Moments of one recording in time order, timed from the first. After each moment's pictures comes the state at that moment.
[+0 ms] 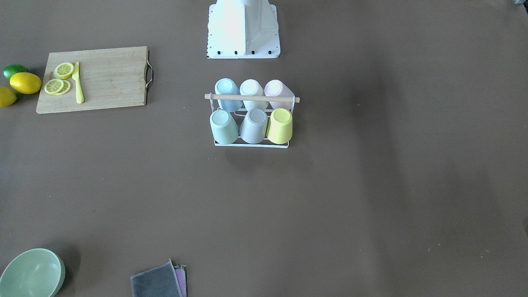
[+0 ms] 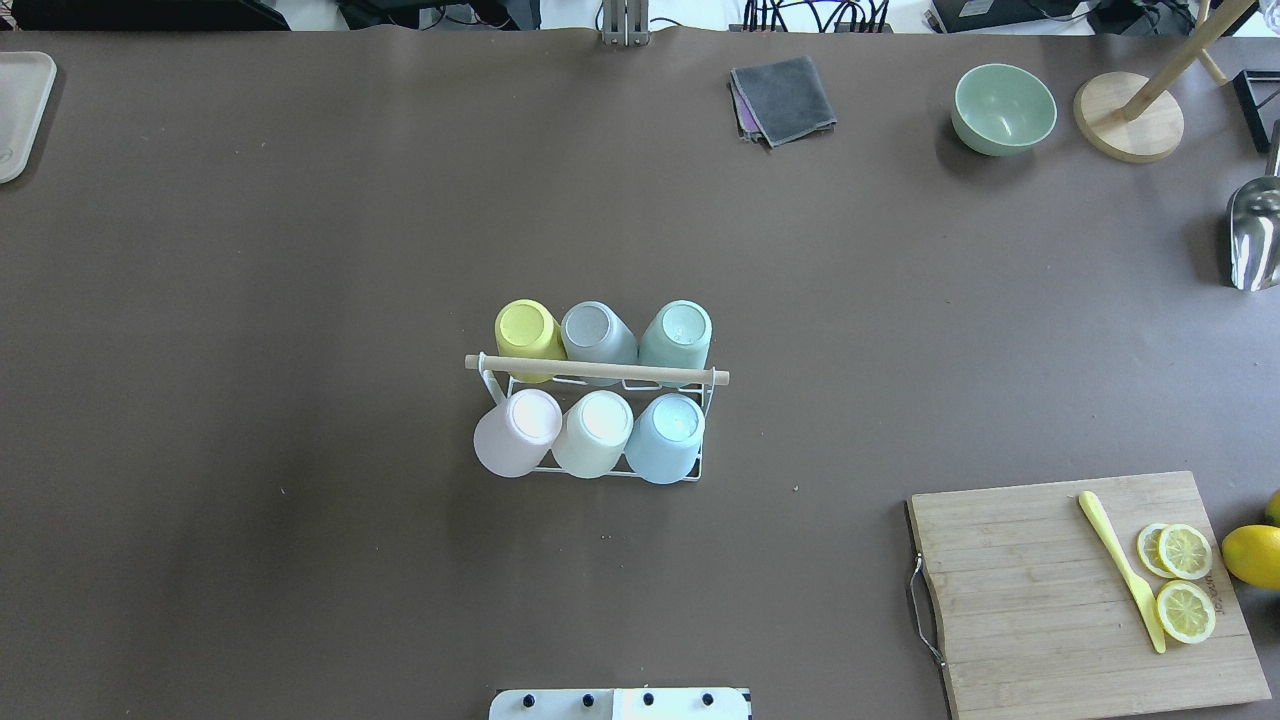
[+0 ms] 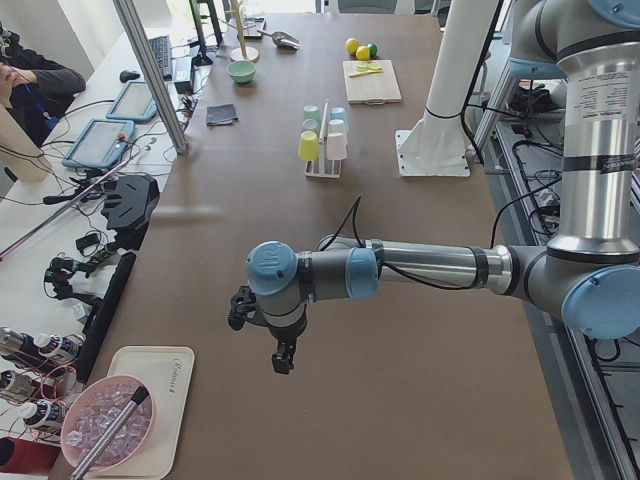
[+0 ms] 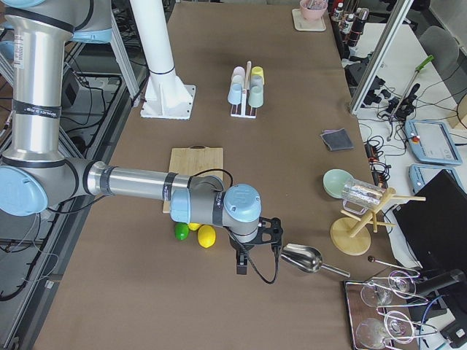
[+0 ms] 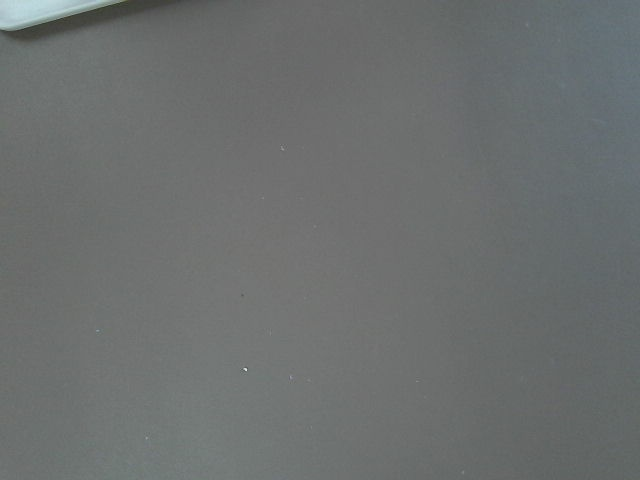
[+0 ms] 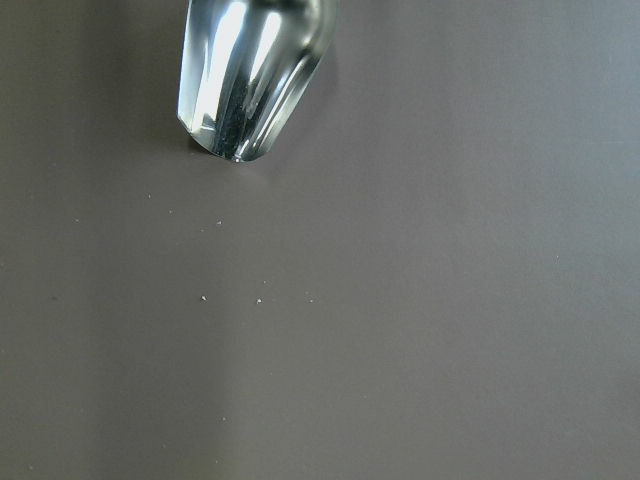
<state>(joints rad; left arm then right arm) -1.63 -1.51 -1.69 -1.41 -2.32 0.29 1.64 -1.72 1.67 -1.52 2.31 -0.05</state>
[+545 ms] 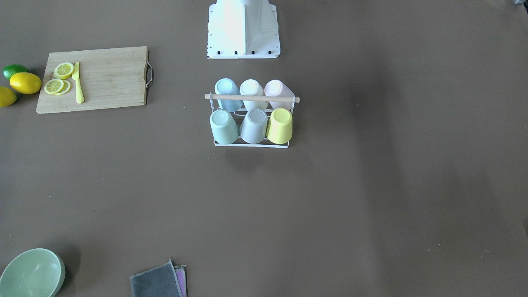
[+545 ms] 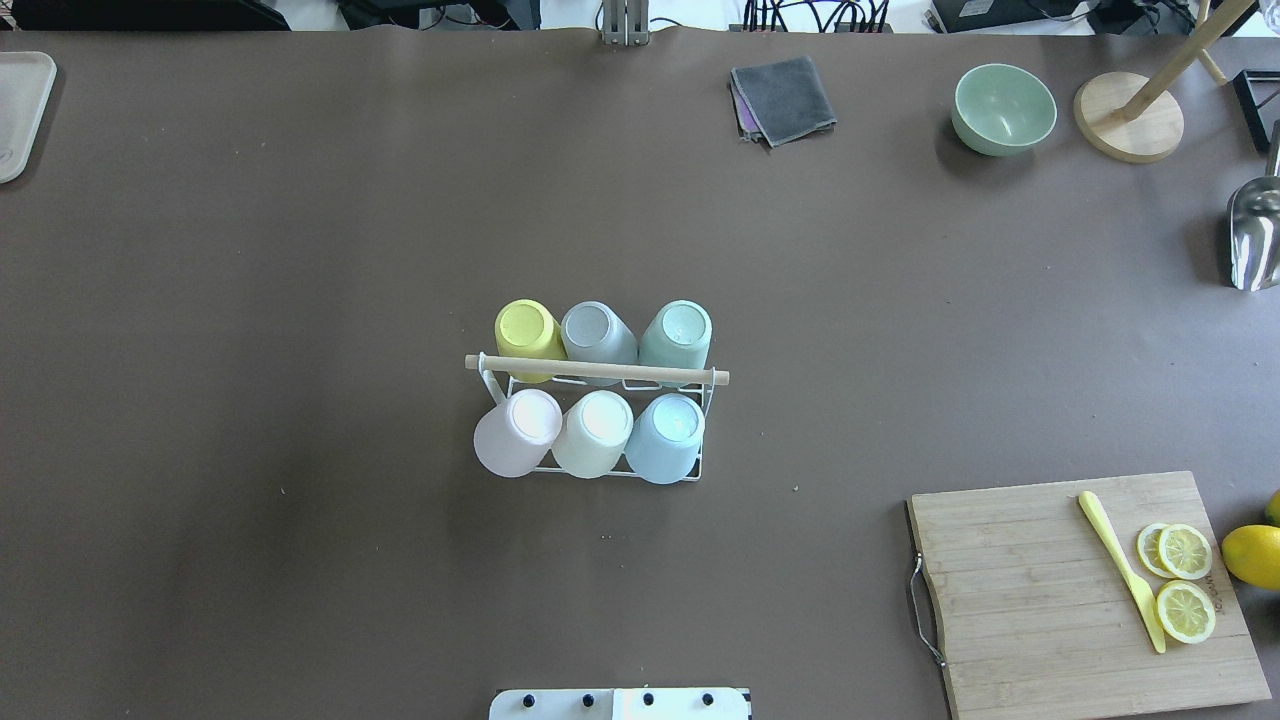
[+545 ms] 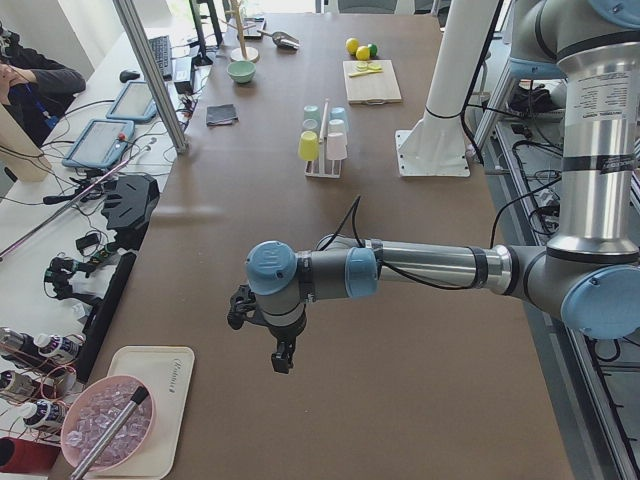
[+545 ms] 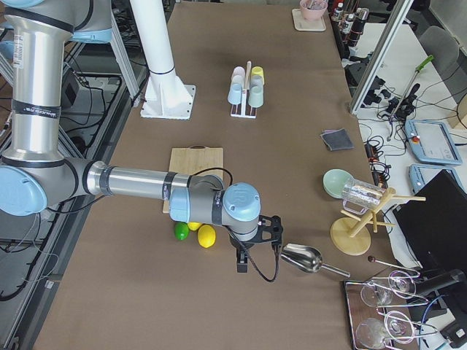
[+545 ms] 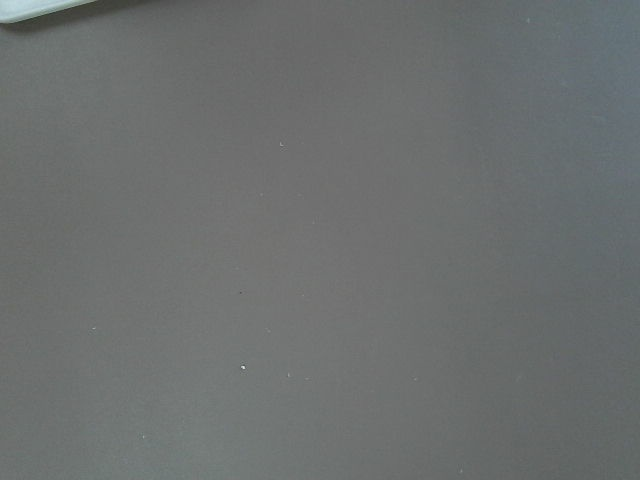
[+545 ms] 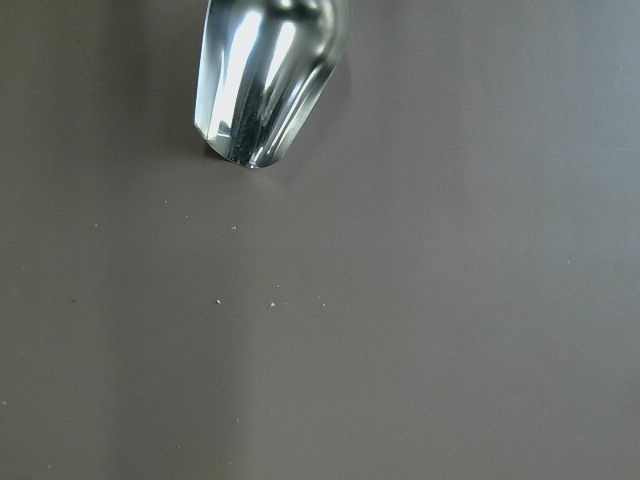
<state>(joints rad) -1.63 -1.52 -1.69 -1.41 -2.32 0.29 1.65 -1.72 1.67 -1.52 2.32 -0.06</state>
